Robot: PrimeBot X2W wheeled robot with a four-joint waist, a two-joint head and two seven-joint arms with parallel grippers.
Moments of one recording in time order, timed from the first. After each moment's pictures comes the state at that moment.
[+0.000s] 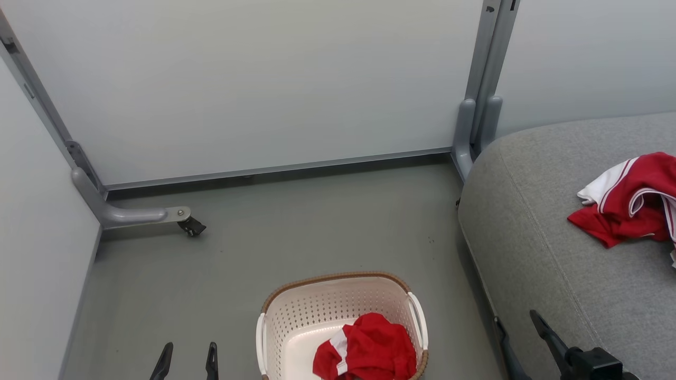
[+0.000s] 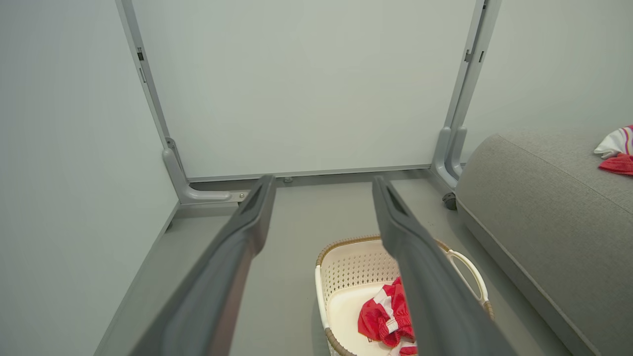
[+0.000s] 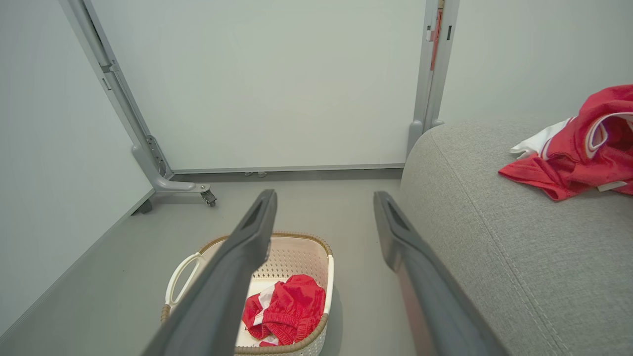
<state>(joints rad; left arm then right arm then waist) 0.33 0.05 -0.05 0.01 -0.11 -0.11 -0.26 0.19 -0.05 0.06 0.12 0.16 0.13 -0.26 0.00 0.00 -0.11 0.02</state>
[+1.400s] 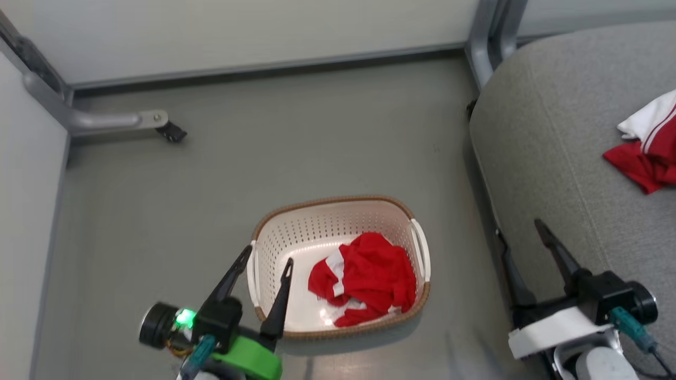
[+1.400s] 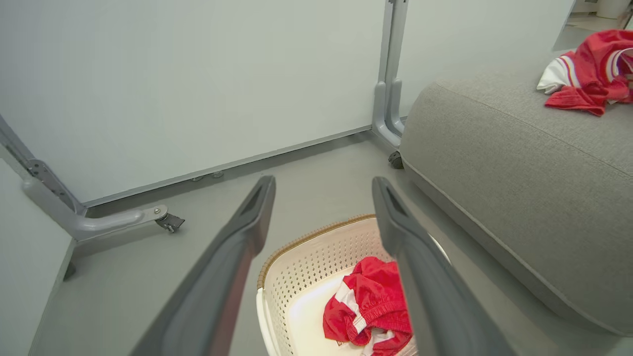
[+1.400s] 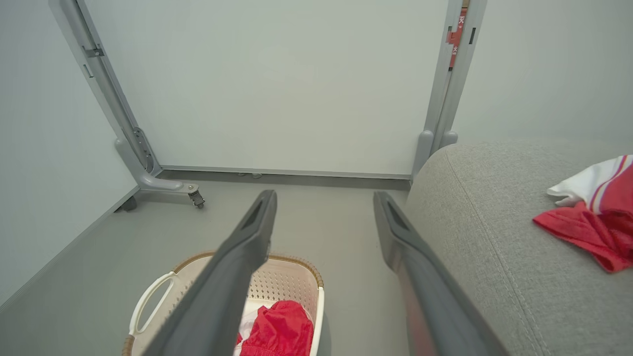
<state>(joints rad) -0.03 0.08 -0.28 0.19 -0.06 -0.13 -0.26 -0.01 -0.07 0.05 0.06 0.11 0.13 -0.26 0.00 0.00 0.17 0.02</state>
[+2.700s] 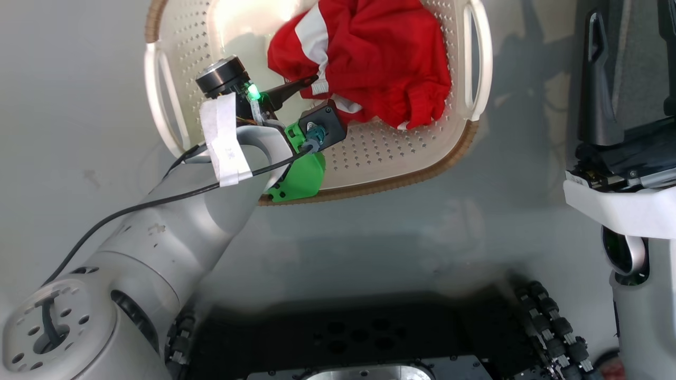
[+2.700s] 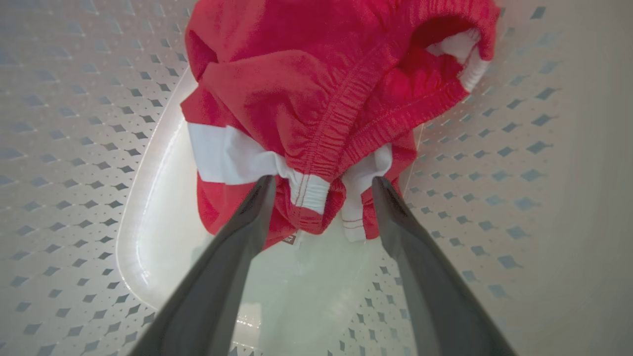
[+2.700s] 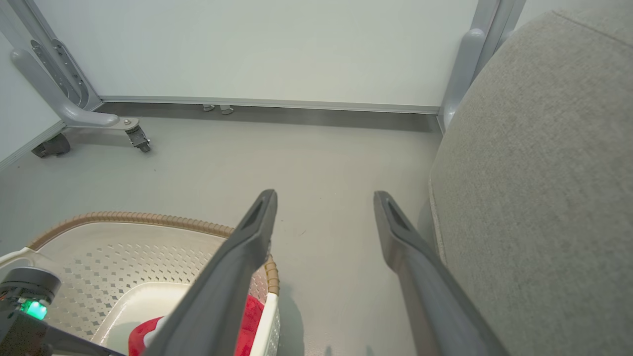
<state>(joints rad) -1.19 0.06 -1.28 1.11 -0.32 -0.13 -0.21 -0.43 -0.13 -0.01 -0.28 0.10 0.13 -0.26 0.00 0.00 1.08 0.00</state>
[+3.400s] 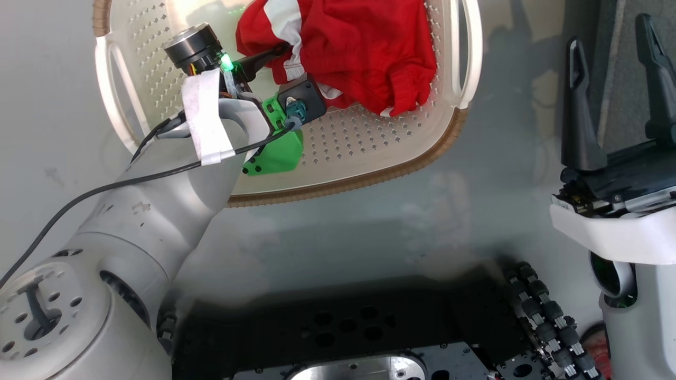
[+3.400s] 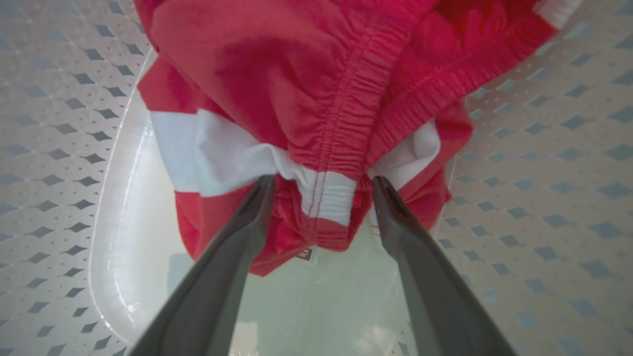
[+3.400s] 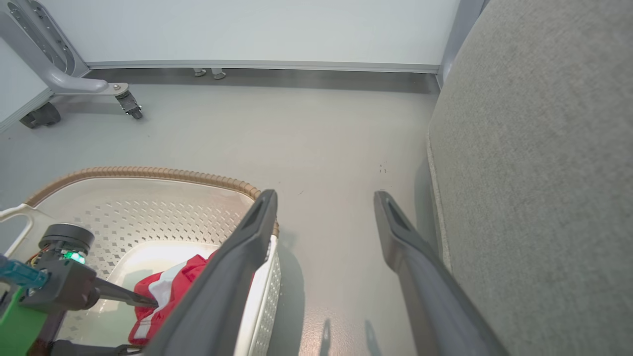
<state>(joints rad) -1.27 0.05 -1.28 1.23 -0.25 -0.12 -0.25 -0.36 -0.11 0.01 -0.32 0.09 0.13 -0.26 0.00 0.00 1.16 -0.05</state>
